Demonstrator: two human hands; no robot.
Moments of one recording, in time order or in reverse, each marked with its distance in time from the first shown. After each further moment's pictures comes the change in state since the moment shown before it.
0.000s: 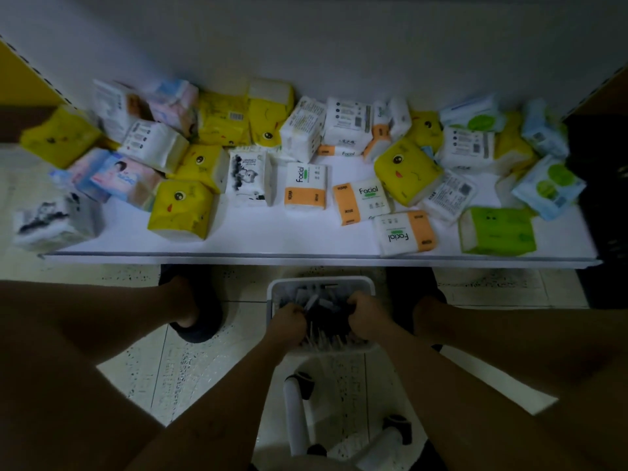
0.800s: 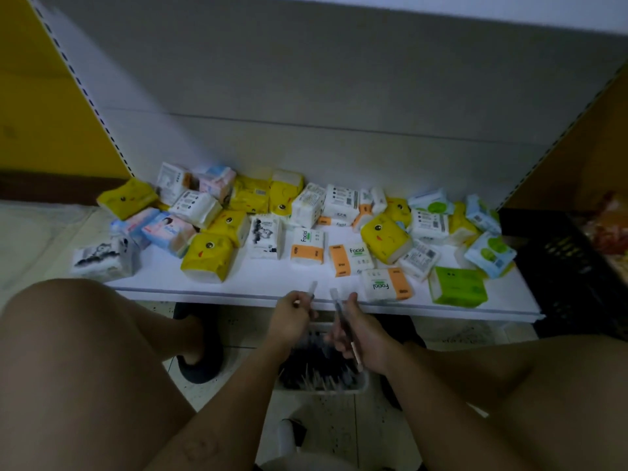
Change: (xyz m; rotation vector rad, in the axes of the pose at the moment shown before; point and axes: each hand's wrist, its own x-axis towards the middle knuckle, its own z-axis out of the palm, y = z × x) left_hand -0.090 0.055 -0.040 -0.448 0.248 0.367; right_hand -0.120 -0.059 -0.036 0.927 -0.090 -0.065
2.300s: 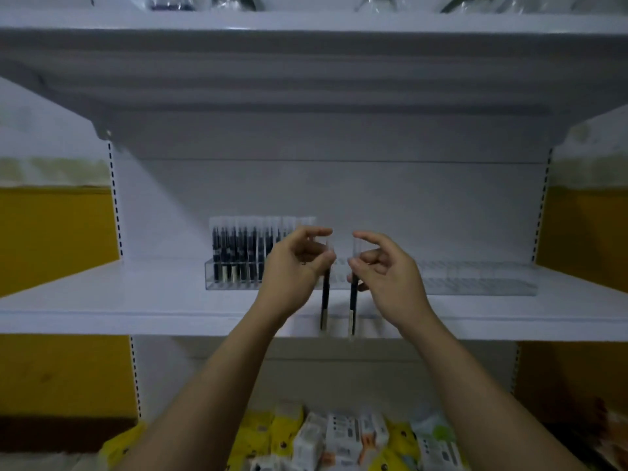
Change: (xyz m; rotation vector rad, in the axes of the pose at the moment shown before) left_hand -0.122 0.416 -0.098 0.005 0.110 1.186; right_hand -0.268 -0.341 0.025 -0.244 0.321 -1.570
